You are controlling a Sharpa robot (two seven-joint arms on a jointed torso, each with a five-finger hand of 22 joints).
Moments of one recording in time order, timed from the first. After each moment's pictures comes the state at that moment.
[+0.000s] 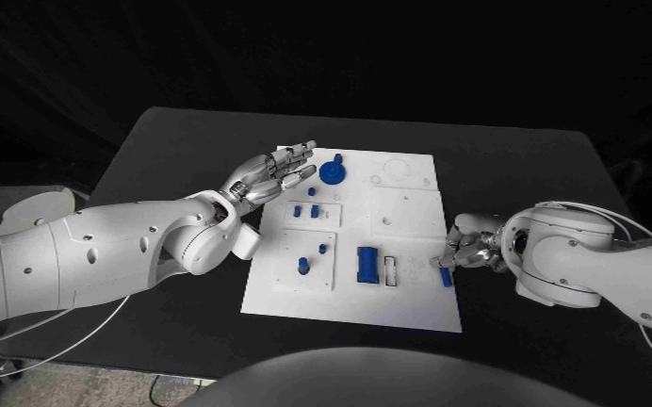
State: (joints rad) left arm 1.12 -0.89 -0.23 1.54 -0.27 -0.22 0.53; left_hand 1.42 0.23 -0.23 0.28 0.52 0.27 0.05 0.07 0.04 0.05 0.14 0.35 0.04 0.06 0.19 0.03 0.02 0.09 0.07 0.29 0.04 0.13; right arm 1.19 -1.03 -0.21 1.81 -1.25 0.04 -0.62; right_hand 1.14 0.04 0.03 0.16 0.42 1.01 0.02 0.39 0.74 1.47 -0.05 1.57 1.31 1.47 -0.11 1.36 1.26 0.08 1.46 0.01 1.12 1.31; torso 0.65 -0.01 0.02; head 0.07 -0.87
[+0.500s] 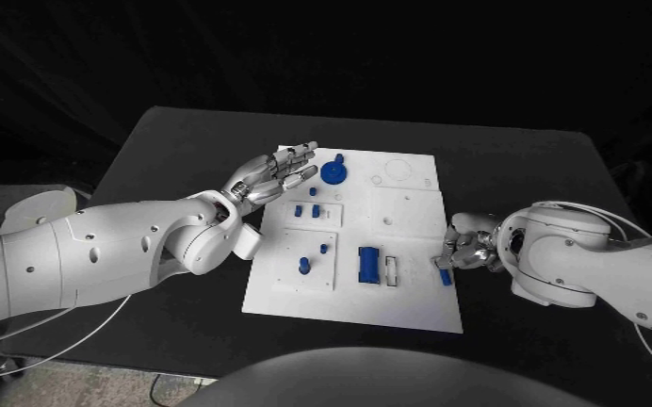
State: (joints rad) left arm 1.12 -0.89 -0.23 1.54 -0.27 -0.22 0.53; left_hand 1.42 0.24 -0.23 0.28 0.52 0.27 0.05 0.07 0.04 0.06 0.14 0.35 0.04 0.06 0.19 0.03 0.02 0.09 0.07 0.29 0.04 0.13; right arm 1.18 -1.01 -0.21 1.81 -1.23 0.02 -0.62; right_hand 1.19 -0.01 0.15 0.20 0.75 0.99 0.04 0.39 0.75 1.47 -0.04 1.57 1.31 1.46 -0.11 1.36 1.26 0.08 1.46 0.01 1.11 1.31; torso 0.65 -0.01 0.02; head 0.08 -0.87
